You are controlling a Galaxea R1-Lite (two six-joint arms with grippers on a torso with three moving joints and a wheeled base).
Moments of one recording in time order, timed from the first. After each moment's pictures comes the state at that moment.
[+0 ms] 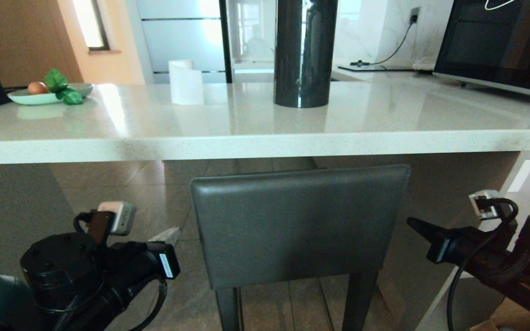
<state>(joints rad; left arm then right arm) -0.50 1.71 -0.17 -1.38 0.21 -0.26 0.06 1.83 -0.17 -1.52 0.34 0.16</state>
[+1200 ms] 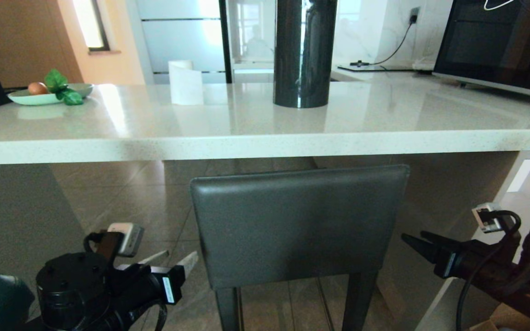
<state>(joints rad) -0.54 1.76 -0.09 -1.38 0.21 -0.31 0.01 1.85 -0.11 -1.52 0.41 0.14</state>
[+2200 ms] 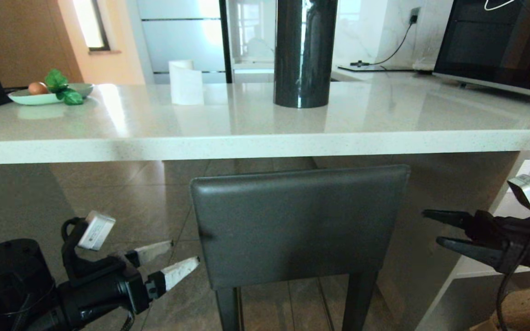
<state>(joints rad) -0.25 1.70 -0.05 -1.52 -0.54 -0.27 -0.28 1.88 -0.37 -1.52 1.47 0.18</state>
